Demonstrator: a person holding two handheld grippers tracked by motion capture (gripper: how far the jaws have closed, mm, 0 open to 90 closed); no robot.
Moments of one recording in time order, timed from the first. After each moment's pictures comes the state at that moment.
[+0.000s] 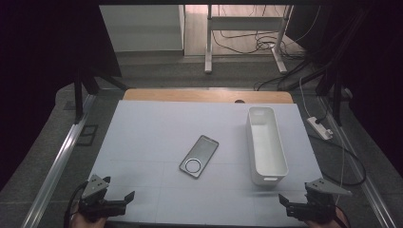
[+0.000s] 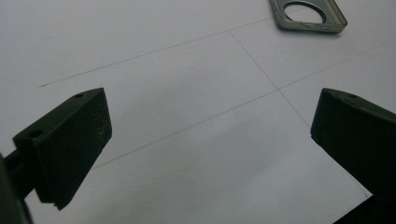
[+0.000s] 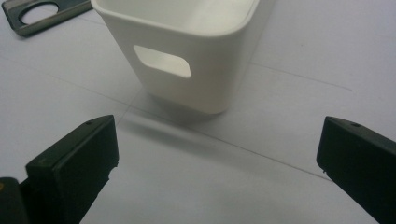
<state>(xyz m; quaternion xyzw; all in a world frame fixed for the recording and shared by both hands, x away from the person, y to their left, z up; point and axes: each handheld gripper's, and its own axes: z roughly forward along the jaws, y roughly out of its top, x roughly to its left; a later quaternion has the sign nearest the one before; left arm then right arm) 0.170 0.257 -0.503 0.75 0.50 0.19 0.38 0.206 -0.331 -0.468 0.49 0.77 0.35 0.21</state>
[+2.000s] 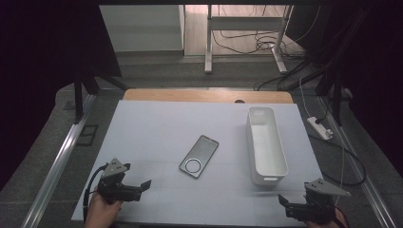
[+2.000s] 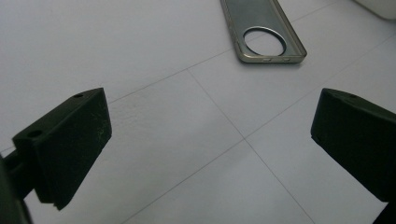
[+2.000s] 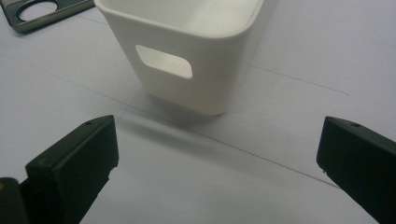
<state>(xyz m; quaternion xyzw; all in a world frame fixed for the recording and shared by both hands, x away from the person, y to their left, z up) 0.220 0.226 -0.492 0.78 0.45 0.14 0.40 0.205 -0.328 -0.468 0.48 0.77 0.35 0.22</state>
